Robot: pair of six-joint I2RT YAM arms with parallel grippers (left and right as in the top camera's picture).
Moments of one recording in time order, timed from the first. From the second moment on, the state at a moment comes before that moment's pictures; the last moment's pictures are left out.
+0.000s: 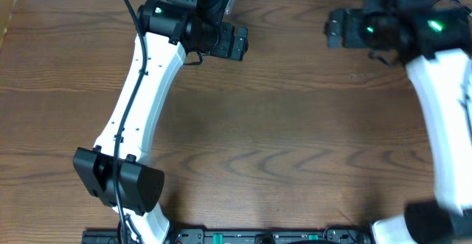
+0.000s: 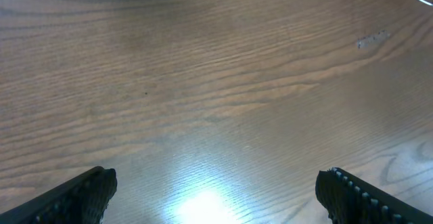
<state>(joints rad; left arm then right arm) -0.30 1.87 1.97 -1.17 0.25 -0.06 0.17 1.64 1.92 -1.17 -0.06 0.18</state>
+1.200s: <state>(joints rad) -0.30 1.87 1.97 -1.17 0.25 -0.06 0.17 0.98 1.73 -1.32 -0.02 0.15</state>
